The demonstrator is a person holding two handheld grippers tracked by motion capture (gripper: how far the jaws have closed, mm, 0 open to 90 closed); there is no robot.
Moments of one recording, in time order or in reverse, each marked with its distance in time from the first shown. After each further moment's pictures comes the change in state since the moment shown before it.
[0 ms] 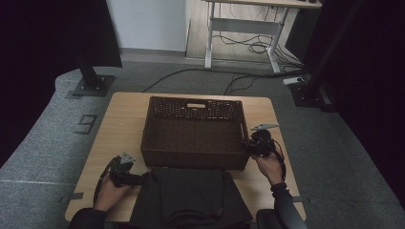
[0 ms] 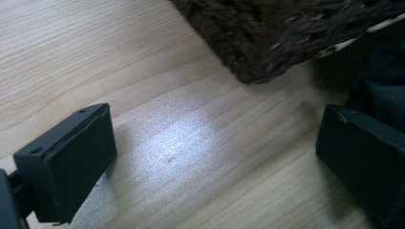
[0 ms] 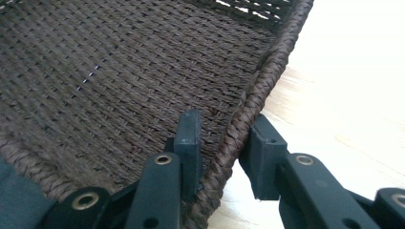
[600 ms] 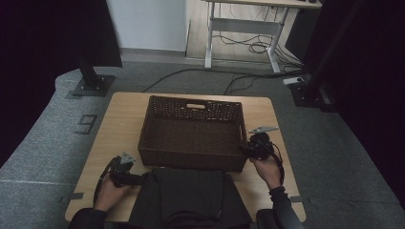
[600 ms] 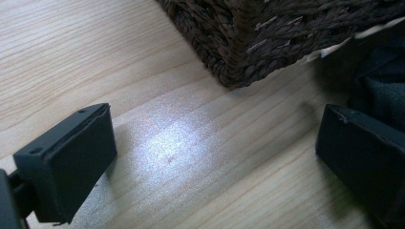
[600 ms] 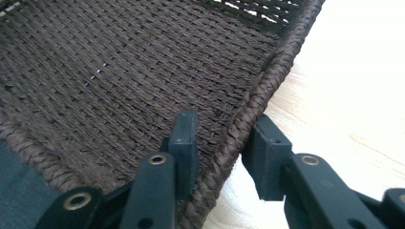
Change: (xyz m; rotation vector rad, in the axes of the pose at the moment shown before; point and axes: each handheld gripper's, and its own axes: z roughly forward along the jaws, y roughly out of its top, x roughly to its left) left arm 0.000 0.000 0.000 0.000 0.000 0.000; right arm 0.008 -0.006 -0.003 -0.019 0.017 -0.001
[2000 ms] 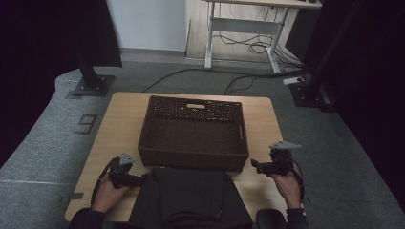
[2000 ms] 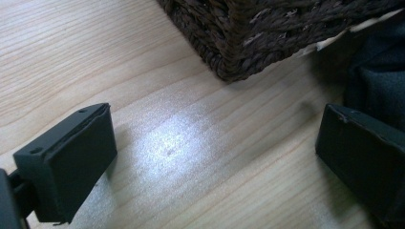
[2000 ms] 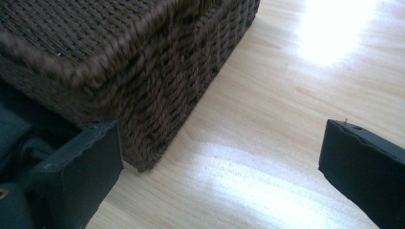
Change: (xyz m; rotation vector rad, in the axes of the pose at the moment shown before) left arm 0.001 -0.003 -0.003 0.002 -0.012 0.015; right arm -0.029 -0.062 -0.032 -0.078 -0.053 0.007
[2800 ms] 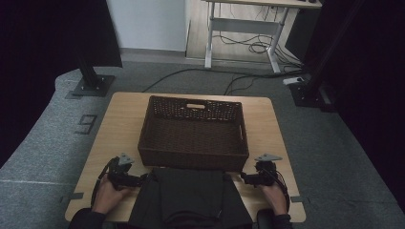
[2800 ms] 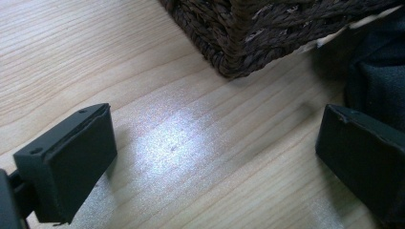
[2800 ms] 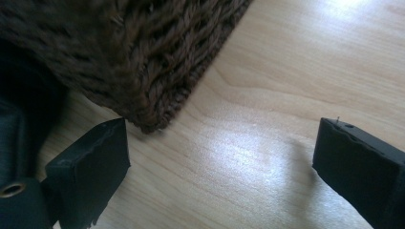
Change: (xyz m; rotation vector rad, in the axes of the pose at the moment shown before) left arm 0.002 -0.001 -0.001 -0.002 -0.004 0.006; right arm 0.021 -0.049 0.057 0.090 0.022 0.013
